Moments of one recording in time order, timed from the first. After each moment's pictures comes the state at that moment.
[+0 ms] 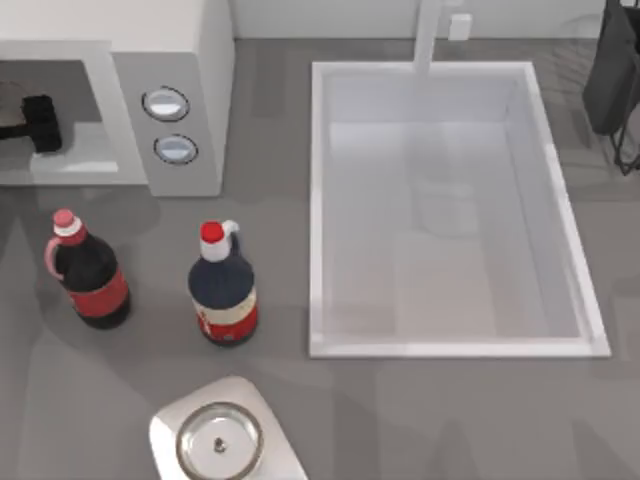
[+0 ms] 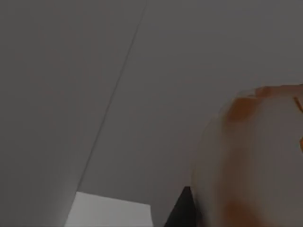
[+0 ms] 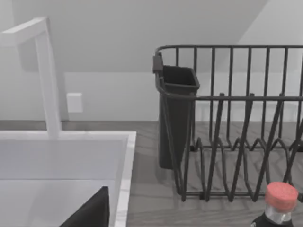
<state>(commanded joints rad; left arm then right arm) 0.16 2.29 1.21 0.60 0.00 0.02 0.00 0.00 0.00 0.00 0.00 0.00</state>
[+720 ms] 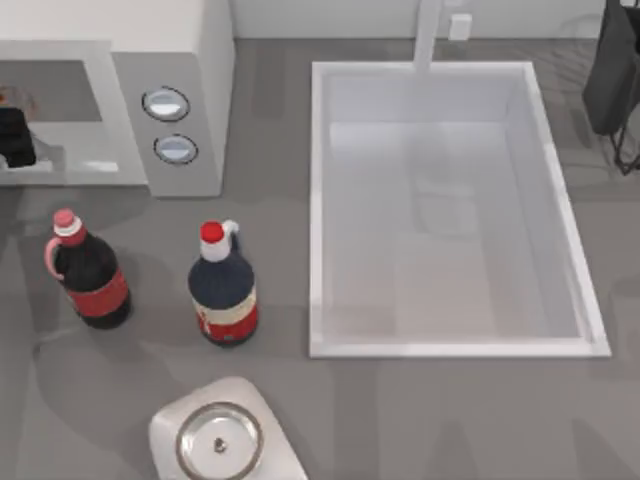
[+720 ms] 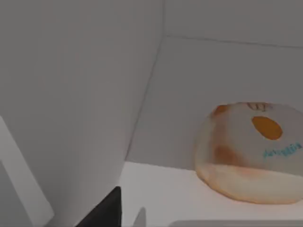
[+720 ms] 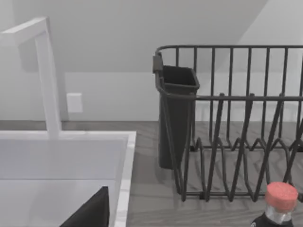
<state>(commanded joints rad) 0.23 2.05 0.90 0.83 0.05 0.04 0.00 0.00 0.00 0.00 0.00 0.00</state>
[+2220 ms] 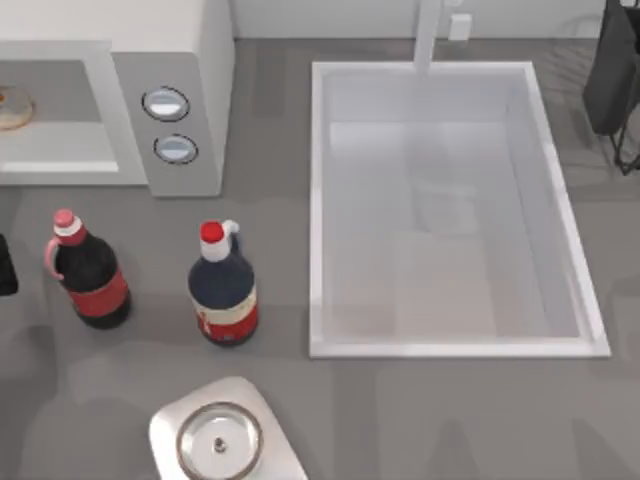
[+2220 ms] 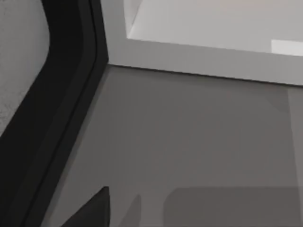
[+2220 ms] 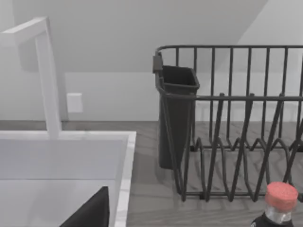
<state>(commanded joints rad) 0.28 1.72 0.33 0.94 0.11 0.08 0.00 0.00 0.00 0.00 0.00 0.00</state>
